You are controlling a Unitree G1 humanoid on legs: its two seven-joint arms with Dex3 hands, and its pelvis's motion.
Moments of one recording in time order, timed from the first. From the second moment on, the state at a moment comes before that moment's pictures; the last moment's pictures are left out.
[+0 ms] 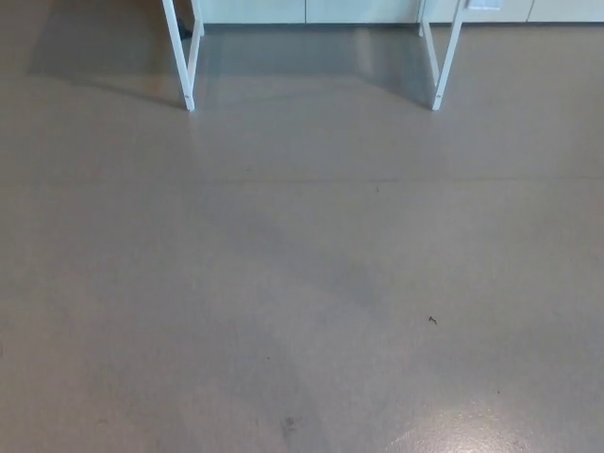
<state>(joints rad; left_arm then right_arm) 0.02 0.45 0.20 1.18 0.08 -0.22 -0.14 -0.03 -0.45 -0.01 1.16 -0.12 -0.20 0.03</state>
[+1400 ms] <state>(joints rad) 0.02 0.48 0.17 1.22 0.06 -0.29 -0.17 -0.01 -0.46 -0.01 1.20 -0.13 -0.29 0.02</state>
